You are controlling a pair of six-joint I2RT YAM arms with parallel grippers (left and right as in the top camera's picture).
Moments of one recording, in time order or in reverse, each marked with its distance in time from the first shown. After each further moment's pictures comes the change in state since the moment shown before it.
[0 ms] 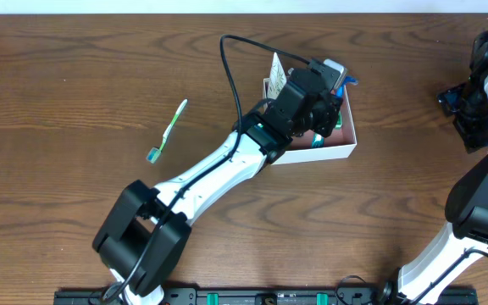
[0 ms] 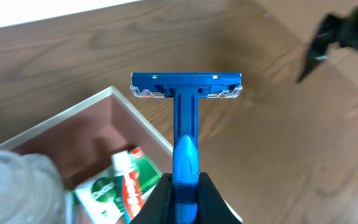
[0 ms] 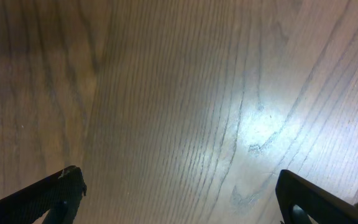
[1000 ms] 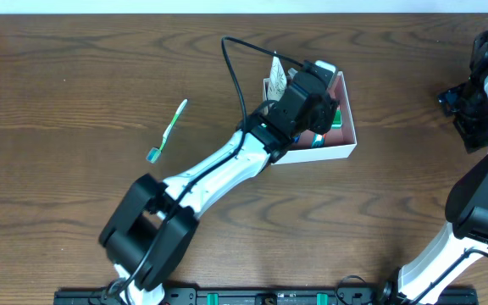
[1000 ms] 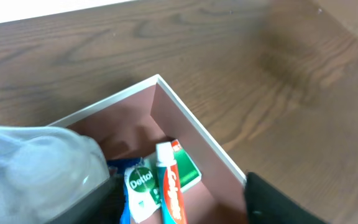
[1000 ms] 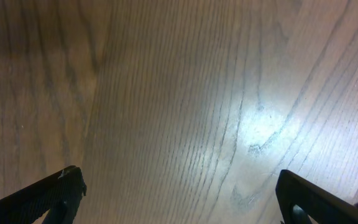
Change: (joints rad) left arm 0.000 0.003 0.000 -0.041 -0.134 -0.013; right arm 0.000 0.000 0.000 0.000 0.000 0.000
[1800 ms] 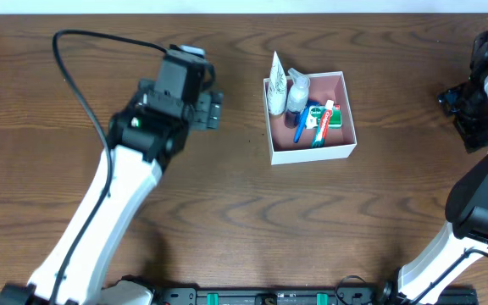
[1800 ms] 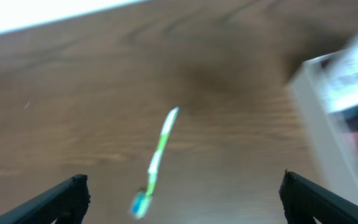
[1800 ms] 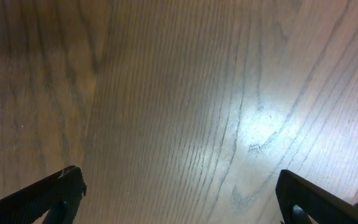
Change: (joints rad) left arm 0.379 -0.432 0.002 -0.770 -0.313 0.179; right arm 0.000 0.000 -0.001 0.000 0.000 0.000
